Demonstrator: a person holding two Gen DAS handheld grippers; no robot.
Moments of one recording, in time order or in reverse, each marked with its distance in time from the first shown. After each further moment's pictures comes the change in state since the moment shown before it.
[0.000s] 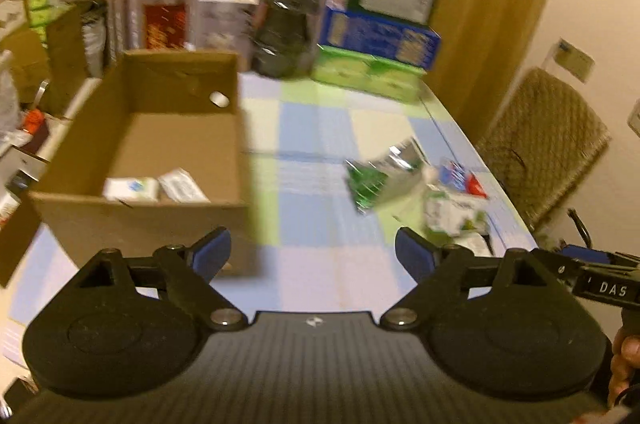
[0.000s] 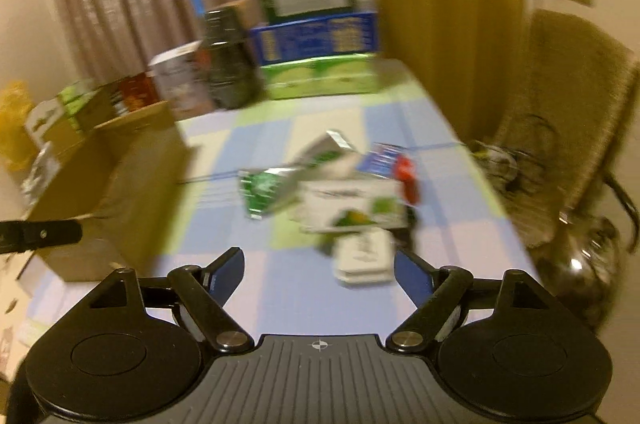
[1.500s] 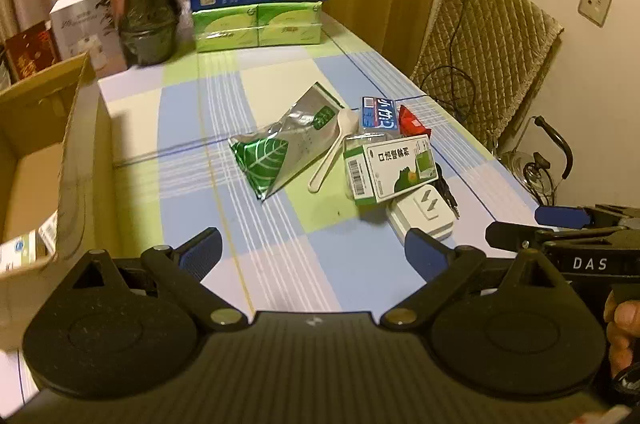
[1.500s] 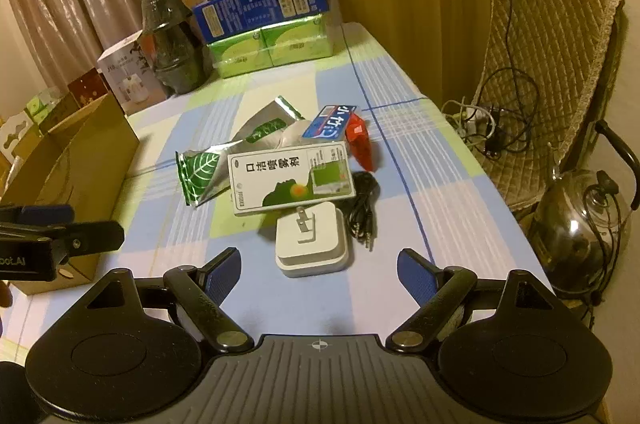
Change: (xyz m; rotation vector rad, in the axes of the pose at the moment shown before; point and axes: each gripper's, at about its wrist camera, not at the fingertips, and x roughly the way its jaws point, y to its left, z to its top) left arm 0.102 -0.083 0.002 0.300 0.105 -0.129; right arm 0.059 -0.051 -0.011 0.087 0.058 -0.027
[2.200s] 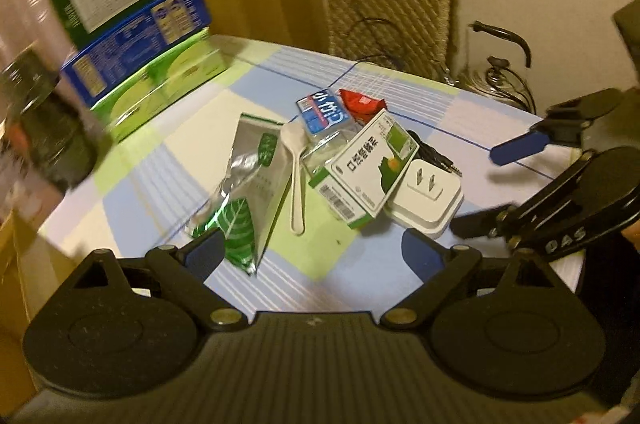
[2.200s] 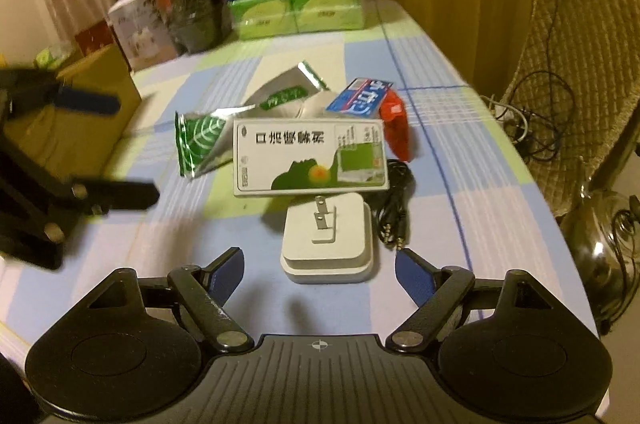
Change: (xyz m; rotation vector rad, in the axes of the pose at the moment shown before) left arm 0.056 -0.018 0.027 0.521 -0.002 -0.109; right arm 0.066 0.013 -0.001 -0.130 0.072 0.020
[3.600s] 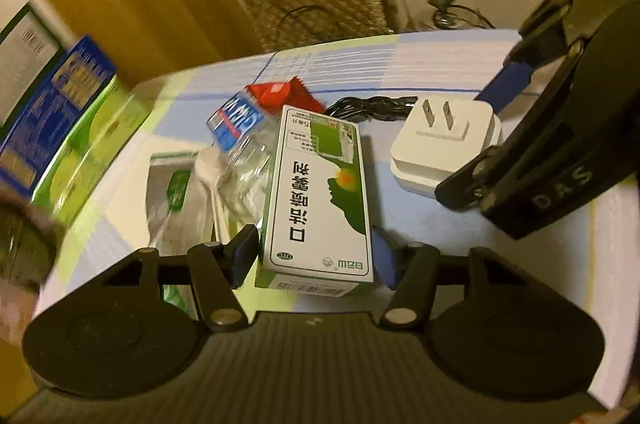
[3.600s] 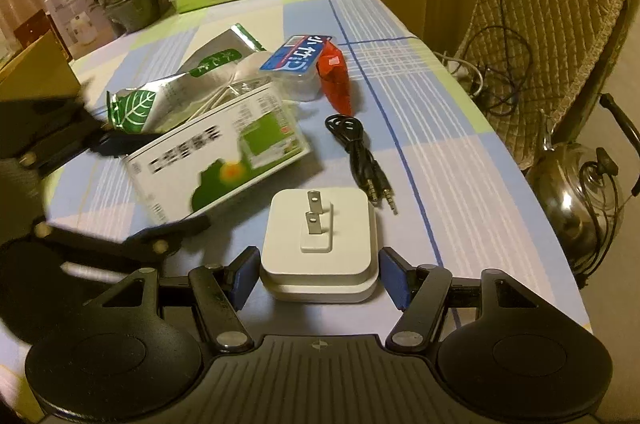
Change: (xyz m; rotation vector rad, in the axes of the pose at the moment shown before) left arm 0.077 -0.063 -0.015 0.288 -0.021 -0.002; right arm 0.012 -0.017 -0.008 0.106 0.091 -0.140
